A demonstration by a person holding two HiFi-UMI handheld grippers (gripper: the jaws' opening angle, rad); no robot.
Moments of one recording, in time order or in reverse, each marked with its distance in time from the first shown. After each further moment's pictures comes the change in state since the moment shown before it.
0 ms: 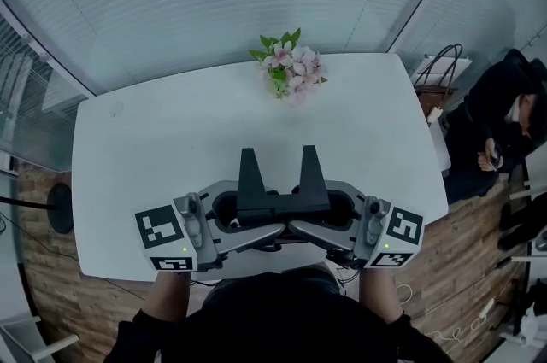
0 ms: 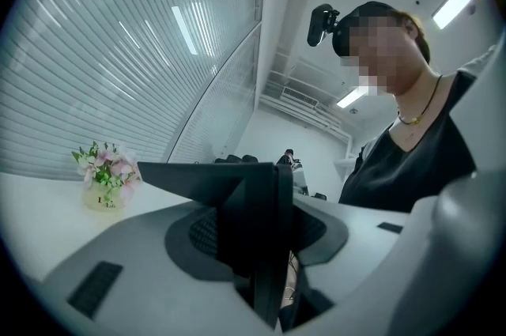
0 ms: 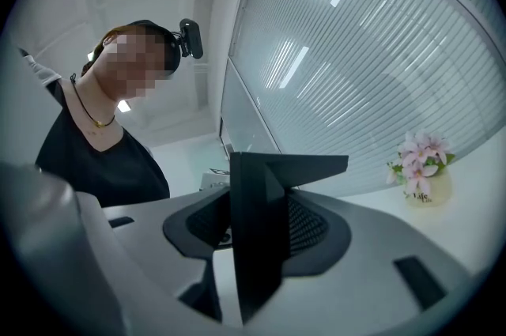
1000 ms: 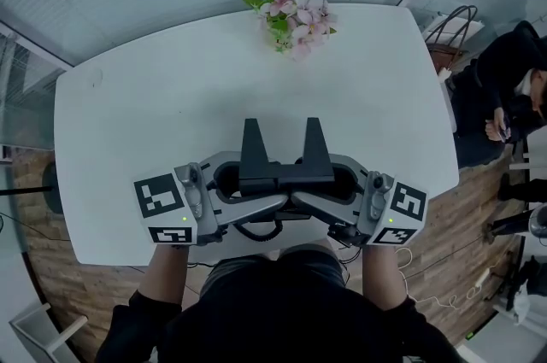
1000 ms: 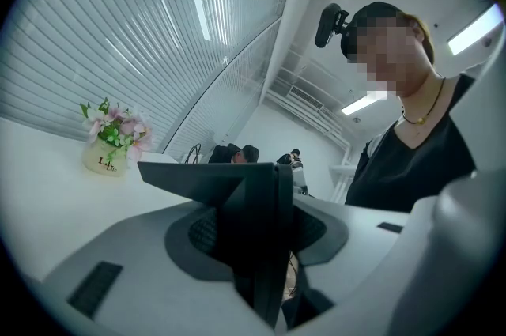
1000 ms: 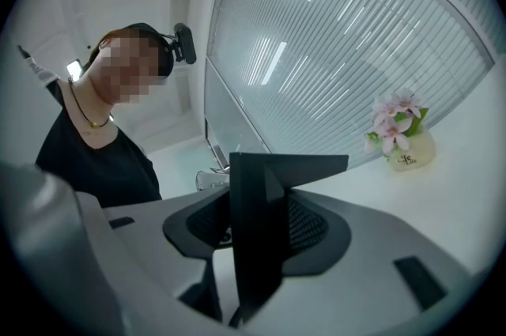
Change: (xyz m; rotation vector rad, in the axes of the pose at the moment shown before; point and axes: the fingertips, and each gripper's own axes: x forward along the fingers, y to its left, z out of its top) left arm 0.002 0.037 -0.052 -0.133 0.044 -0.043; right arm -0.004 -0.037 -0.053 0.125 0.013 -0.077
